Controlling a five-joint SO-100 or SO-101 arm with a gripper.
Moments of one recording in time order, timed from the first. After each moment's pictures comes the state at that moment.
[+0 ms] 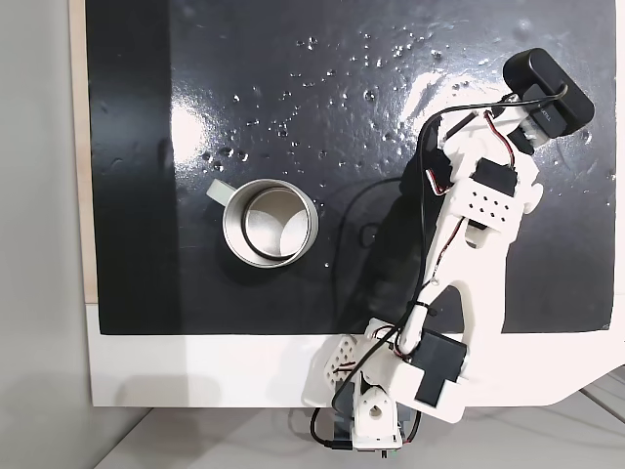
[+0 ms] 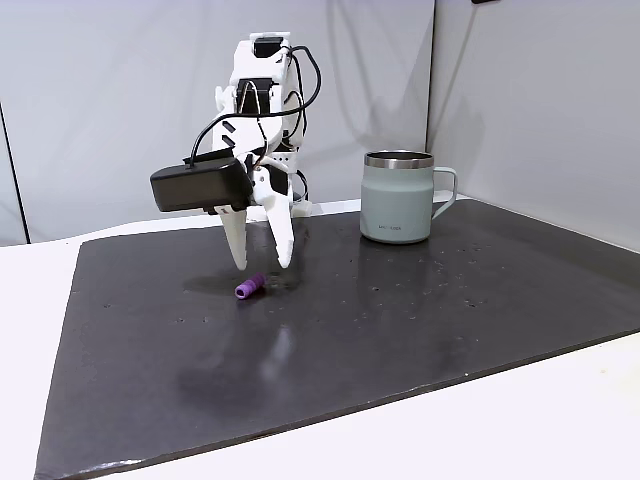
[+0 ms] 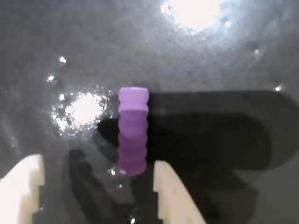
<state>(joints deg) 21.3 80.0 102.0 38.8 -64.0</state>
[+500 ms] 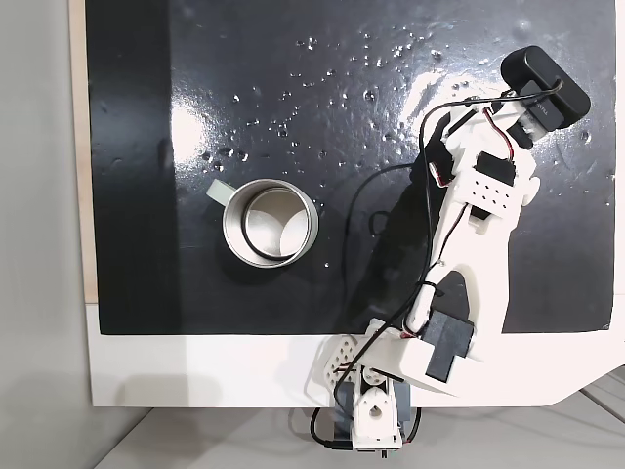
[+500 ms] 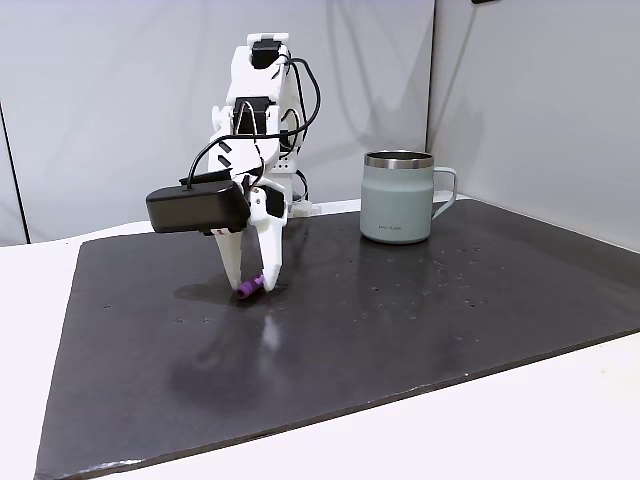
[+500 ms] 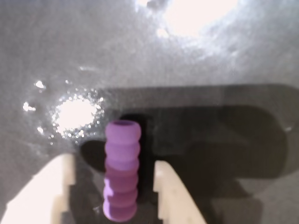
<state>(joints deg) 22.4 71.3 99.1 34.1 -66.0</state>
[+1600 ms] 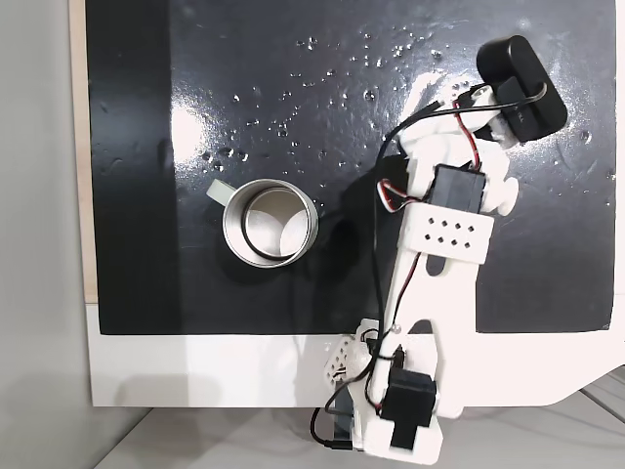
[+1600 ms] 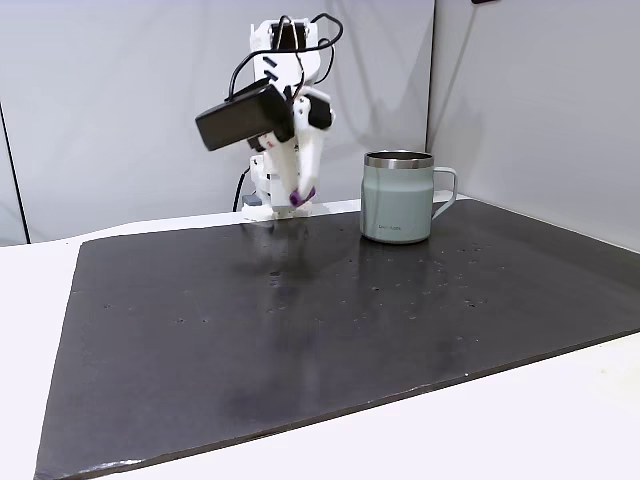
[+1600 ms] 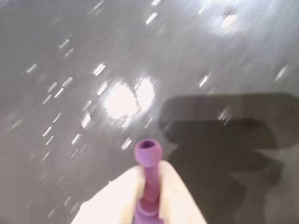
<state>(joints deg) 8.5 97.6 95.0 63.1 -43.0</state>
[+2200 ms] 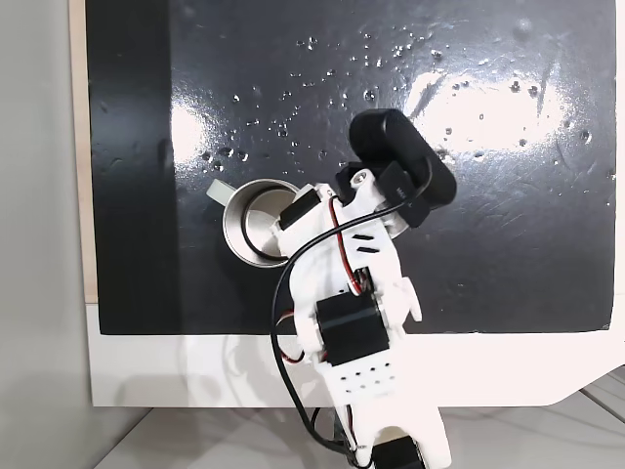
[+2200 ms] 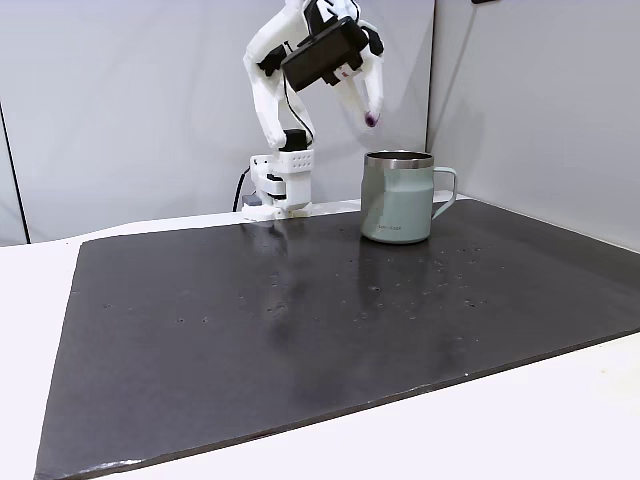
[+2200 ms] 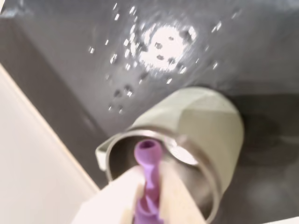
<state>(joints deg) -19.7 123.9 95.1 85.8 -19.6</state>
